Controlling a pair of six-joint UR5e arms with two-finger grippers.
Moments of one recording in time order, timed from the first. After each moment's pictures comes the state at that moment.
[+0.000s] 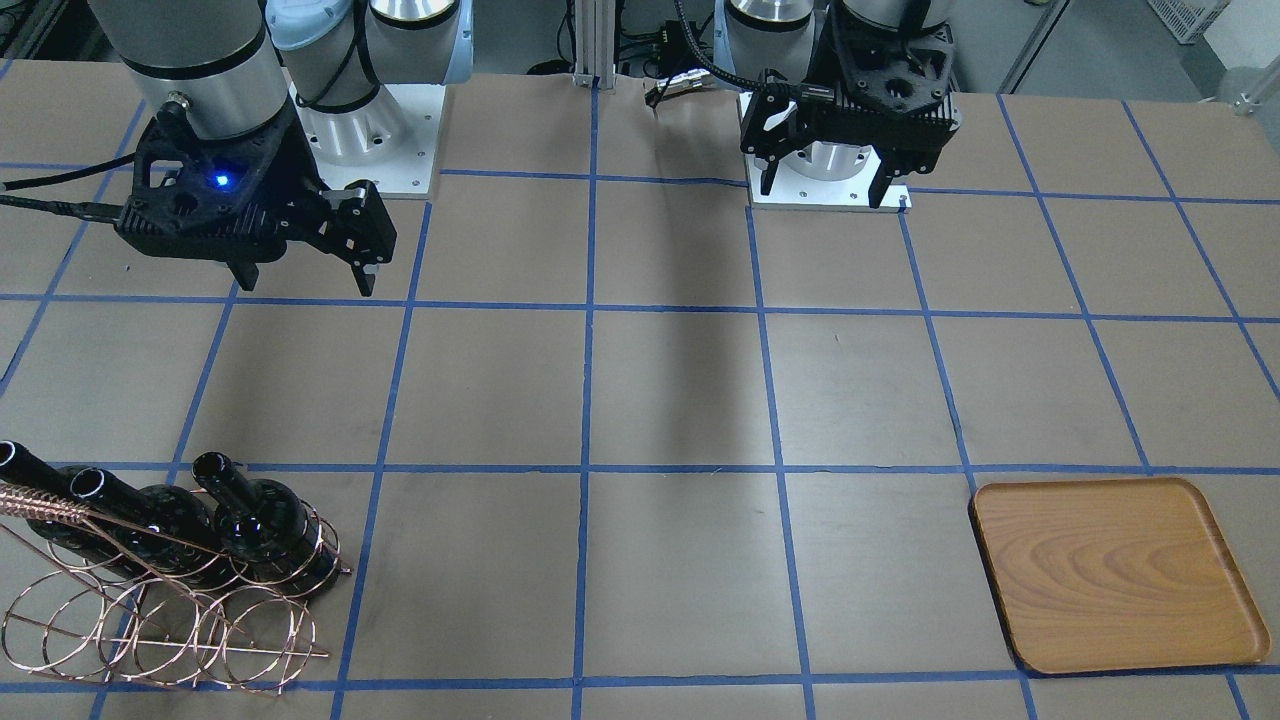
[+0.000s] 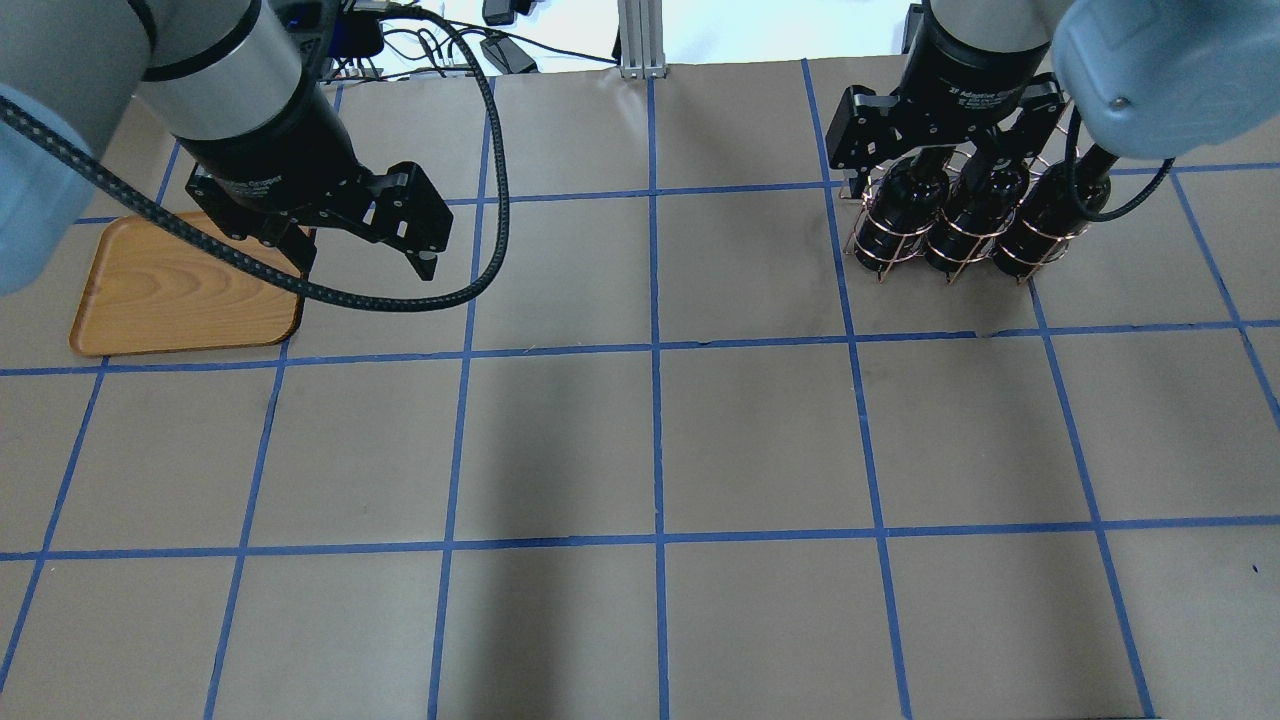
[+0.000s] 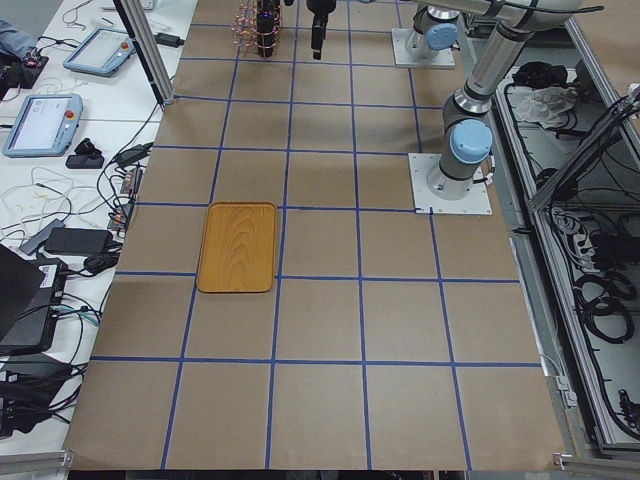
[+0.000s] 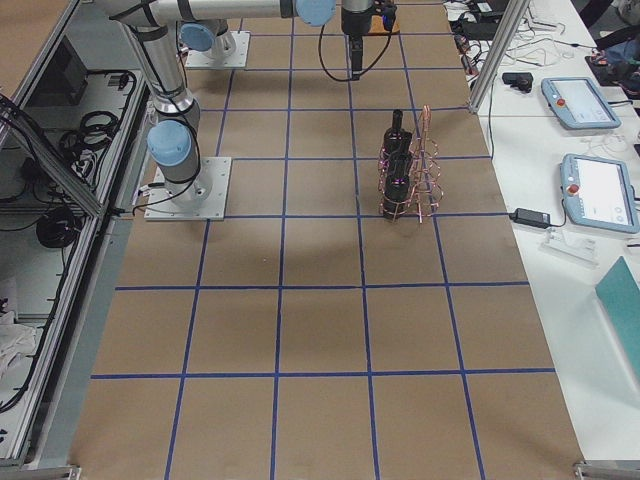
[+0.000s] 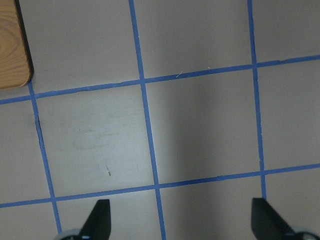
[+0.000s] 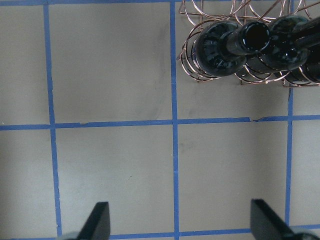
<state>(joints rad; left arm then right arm) -1.68 -1.50 -1.55 -1.65 1.58 0.01 1.62 -1.51 1.51 -1.63 -1.61 0.08</state>
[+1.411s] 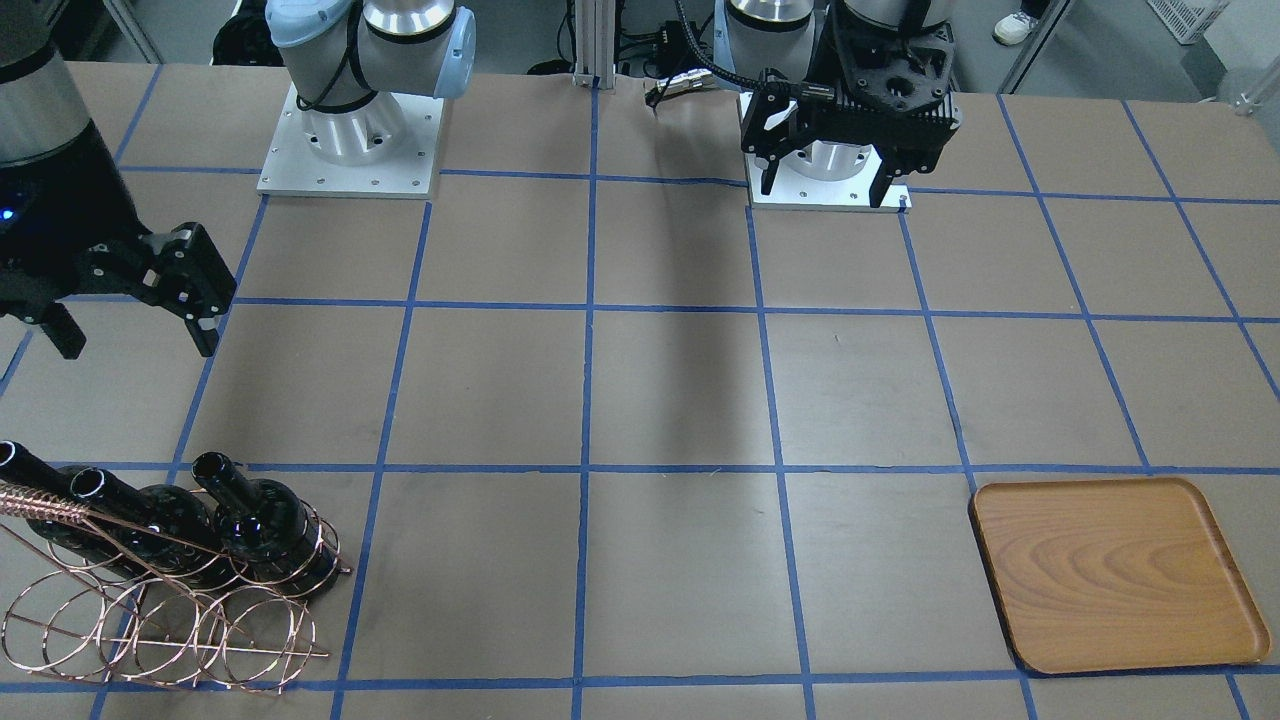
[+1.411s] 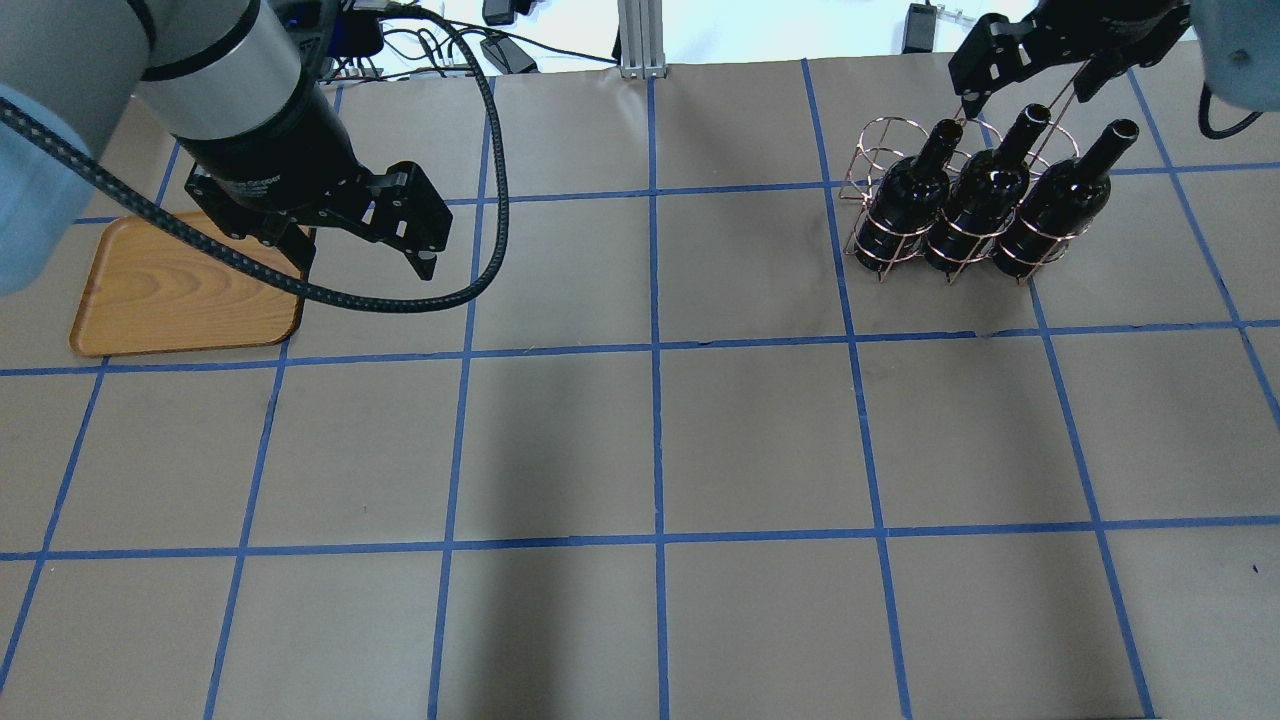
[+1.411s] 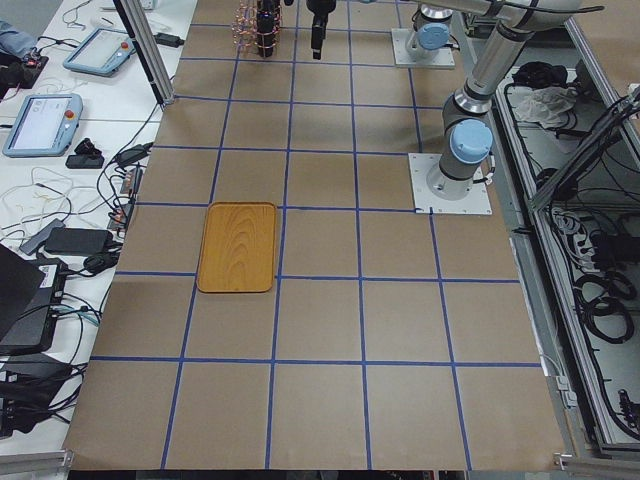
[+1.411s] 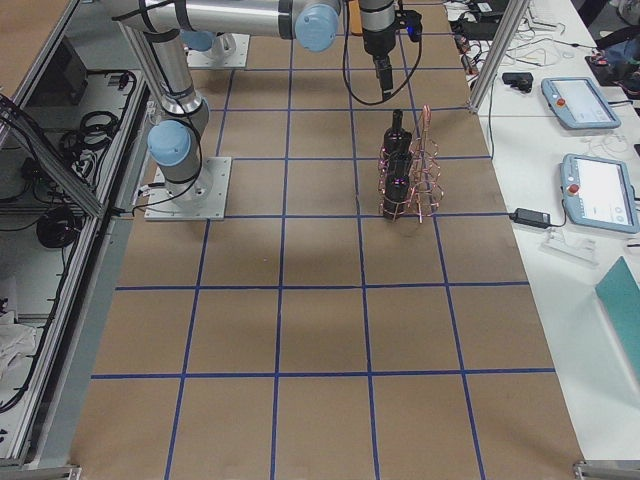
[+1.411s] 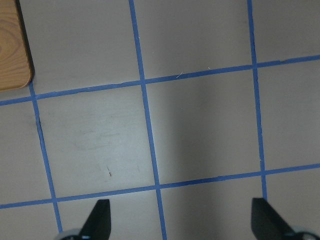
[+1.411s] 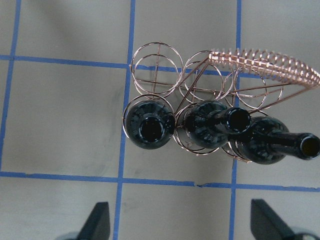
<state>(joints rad) -1.68 -1.49 -1.54 -1.65 1.58 0.02 1.42 -1.47 1.50 -1.83 -1.58 -0.24</state>
